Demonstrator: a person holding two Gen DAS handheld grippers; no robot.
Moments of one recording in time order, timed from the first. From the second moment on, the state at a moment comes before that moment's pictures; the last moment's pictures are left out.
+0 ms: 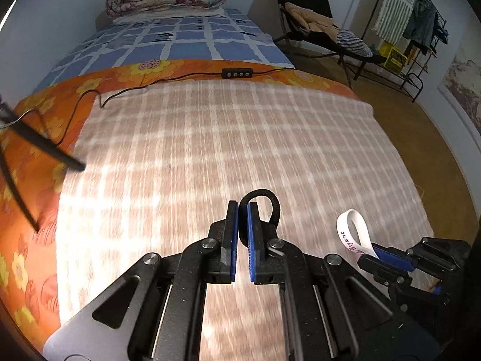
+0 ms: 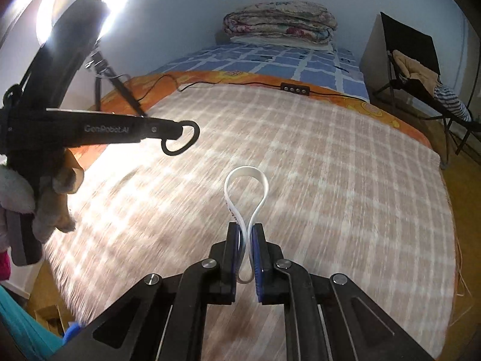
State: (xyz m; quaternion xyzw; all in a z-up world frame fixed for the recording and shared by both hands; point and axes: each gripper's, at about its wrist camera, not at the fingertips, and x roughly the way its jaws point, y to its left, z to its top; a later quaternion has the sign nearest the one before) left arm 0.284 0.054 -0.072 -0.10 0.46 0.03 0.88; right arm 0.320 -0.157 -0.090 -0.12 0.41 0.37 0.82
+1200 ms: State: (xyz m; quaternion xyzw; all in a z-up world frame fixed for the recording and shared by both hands) left arm 0.026 -0.015 -0.093 -0.11 0.49 -0.01 0.86; right arm 0.108 -0.226 -0.089 -0.12 0.44 0.43 0.78
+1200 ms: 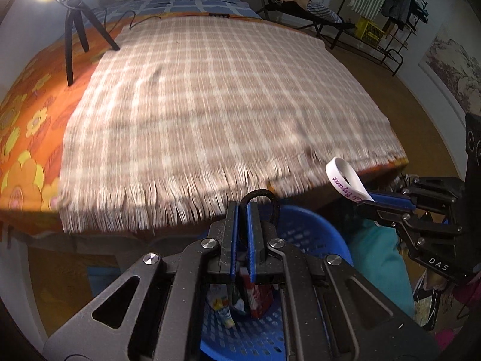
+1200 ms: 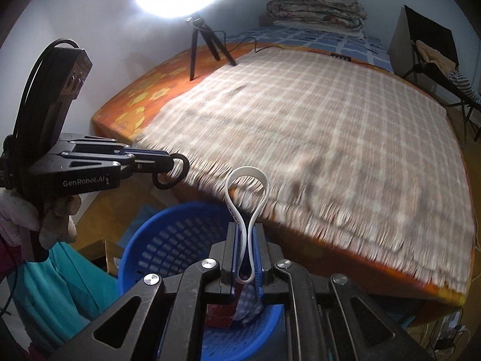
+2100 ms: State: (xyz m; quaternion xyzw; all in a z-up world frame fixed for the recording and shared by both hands) left arm -0.003 -0.027 -0.138 -0.11 0.54 -0.02 0.84; right arm 0.067 -0.224 -0.139 -0.13 0.50 0.43 0.74
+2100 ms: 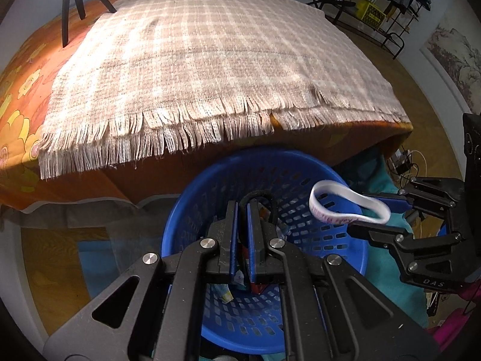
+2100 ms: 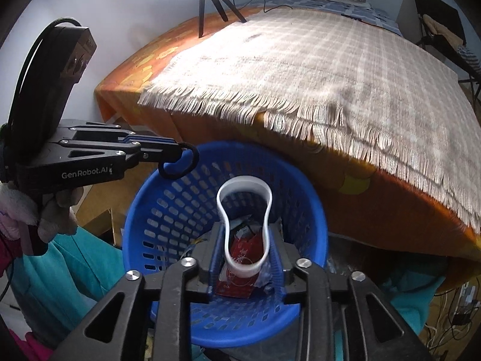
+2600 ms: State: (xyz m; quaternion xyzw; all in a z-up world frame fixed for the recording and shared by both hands) left arm -0.003 -0.031 -0.149 -0.10 0.54 0.00 0.84; right arm 0.064 -0.226 -0.149 -0.14 0.51 0.42 0.74
